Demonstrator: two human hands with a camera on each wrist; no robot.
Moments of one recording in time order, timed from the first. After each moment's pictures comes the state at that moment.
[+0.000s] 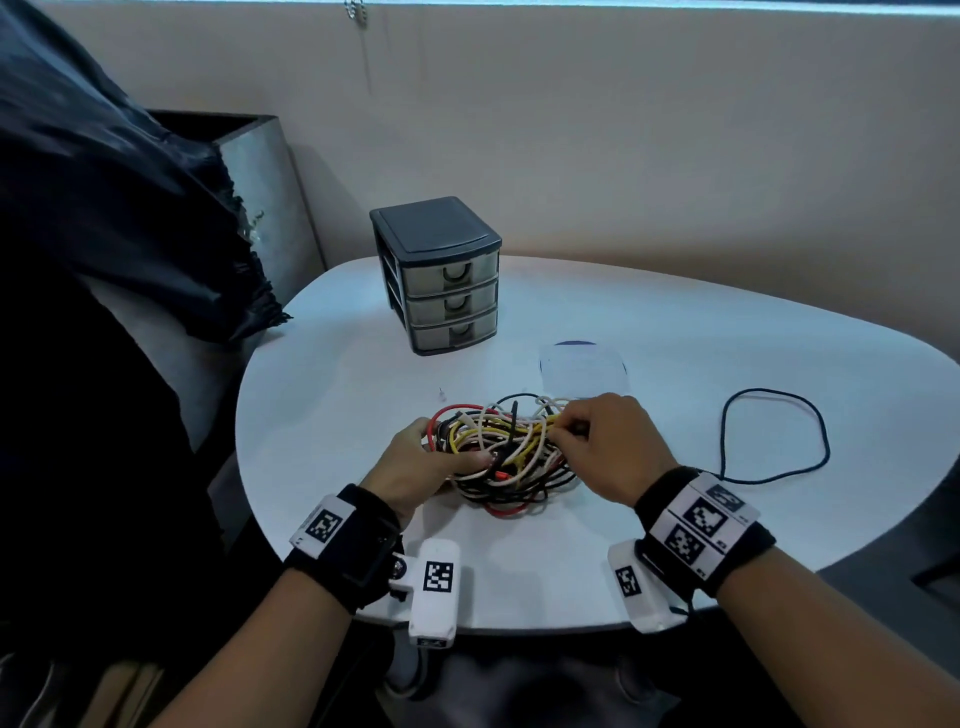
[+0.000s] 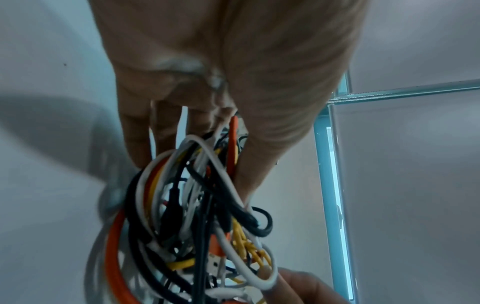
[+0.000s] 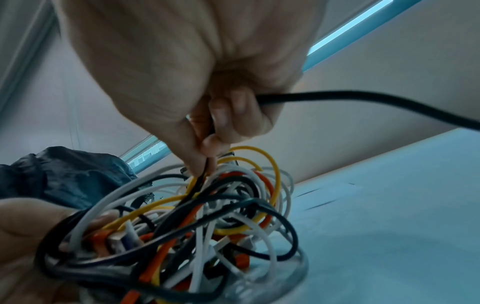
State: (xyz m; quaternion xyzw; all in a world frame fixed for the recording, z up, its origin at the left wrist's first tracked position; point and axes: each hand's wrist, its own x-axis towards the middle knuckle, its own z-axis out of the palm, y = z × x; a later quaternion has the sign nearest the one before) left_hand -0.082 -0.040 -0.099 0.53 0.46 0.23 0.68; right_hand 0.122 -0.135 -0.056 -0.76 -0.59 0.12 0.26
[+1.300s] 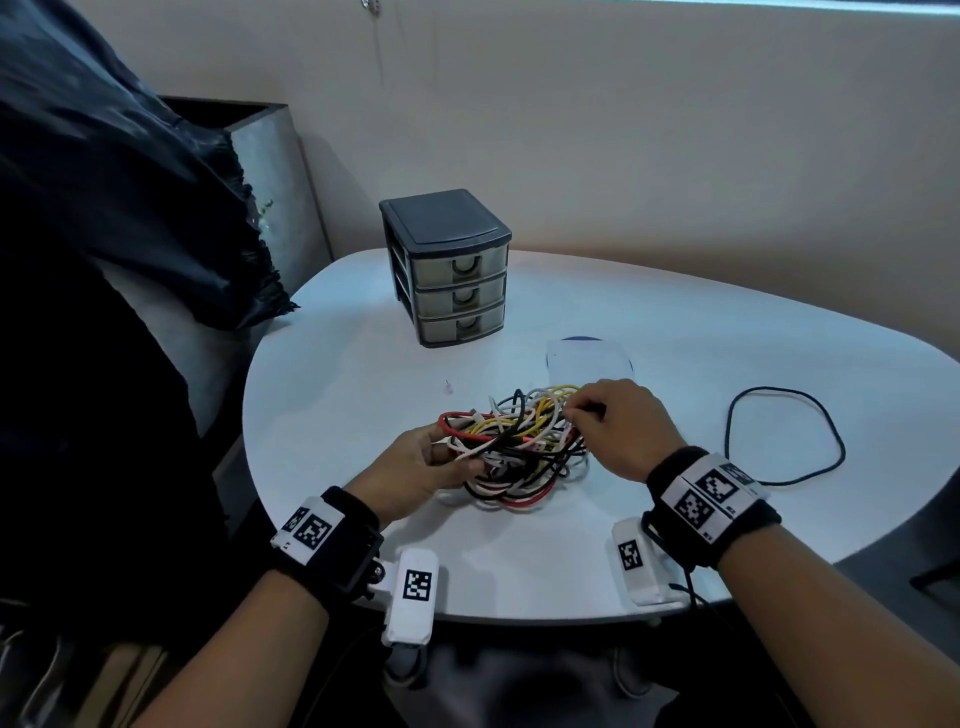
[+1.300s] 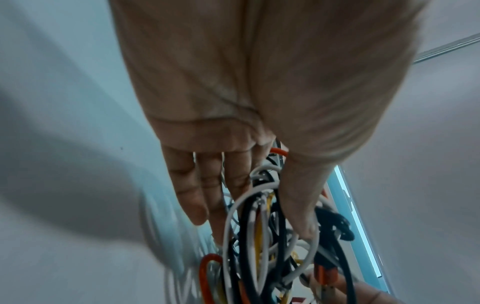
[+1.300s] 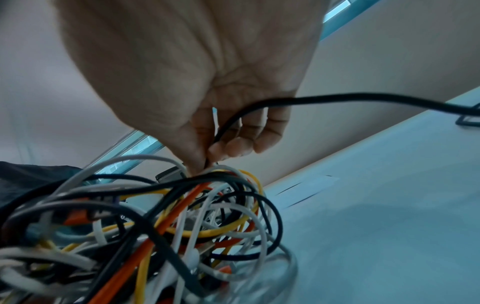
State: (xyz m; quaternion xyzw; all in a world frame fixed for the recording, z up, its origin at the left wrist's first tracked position) left_hand -0.101 -0.044 -0.105 0.59 0.32 0.21 0.71; right_hand 0.139 -0.125 -0.060 -0.77 -0.58 0.12 0.24
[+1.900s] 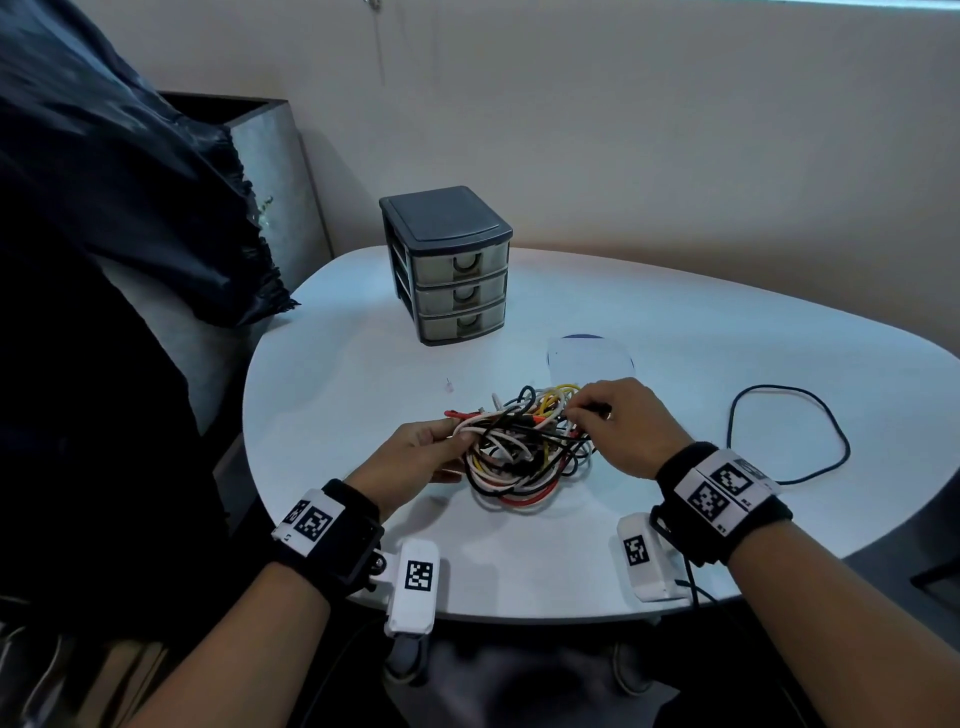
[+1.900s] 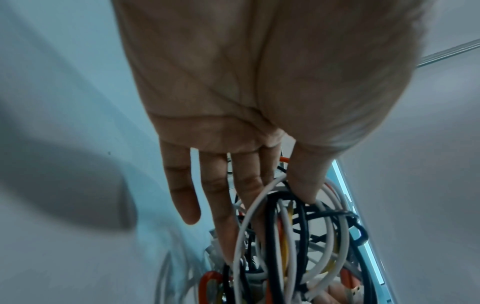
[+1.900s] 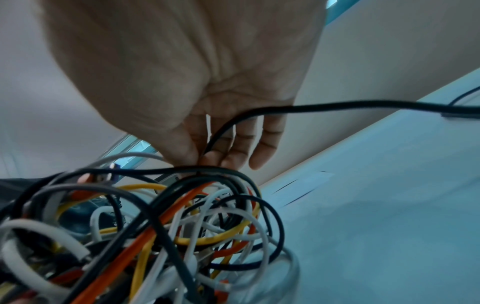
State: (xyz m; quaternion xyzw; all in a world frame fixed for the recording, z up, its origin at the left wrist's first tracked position) left_hand -0.099 -0.042 -0.098 0.61 0.37 0.20 0.67; right_hand 0.144 -0.125 -0.061 -0.74 -0.58 0.18 0.27
